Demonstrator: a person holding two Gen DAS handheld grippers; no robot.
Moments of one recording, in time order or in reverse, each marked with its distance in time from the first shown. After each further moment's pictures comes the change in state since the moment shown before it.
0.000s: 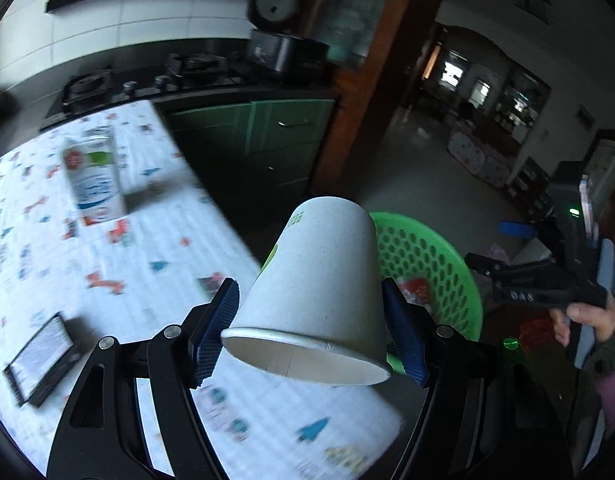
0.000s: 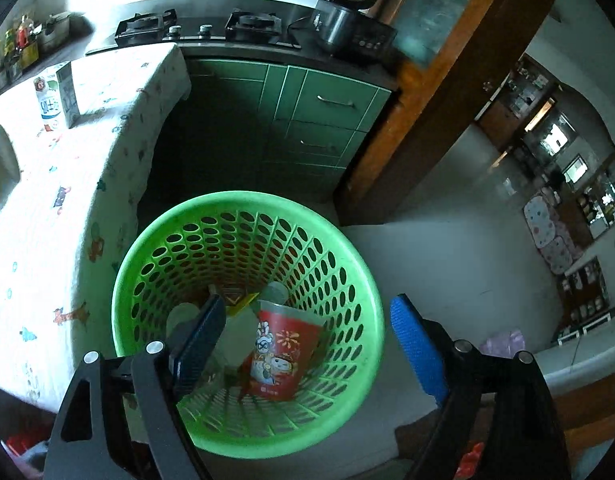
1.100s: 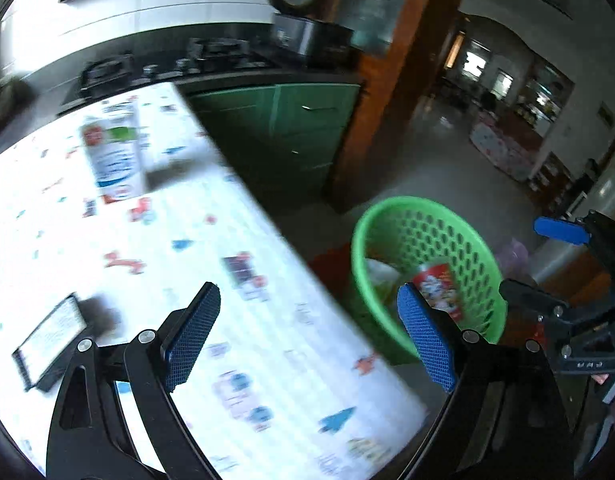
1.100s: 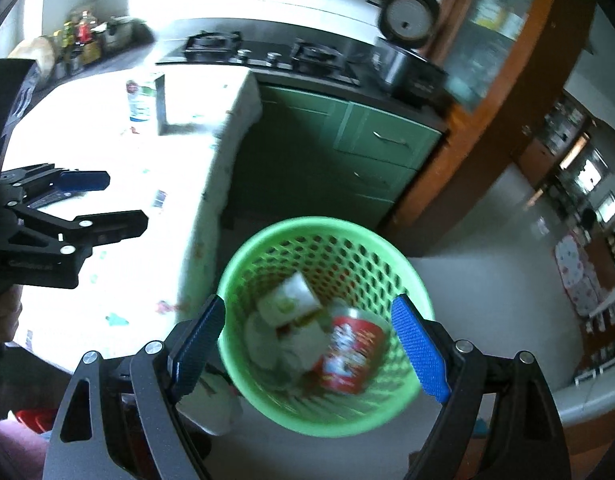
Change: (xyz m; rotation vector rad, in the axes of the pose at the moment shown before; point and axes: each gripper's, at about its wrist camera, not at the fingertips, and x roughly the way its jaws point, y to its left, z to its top) left arm -0.009 0.019 -0.012 -0.040 0.037 0.107; right arm -0.063 0.079 0.000 -0.112 -0.109 0.155
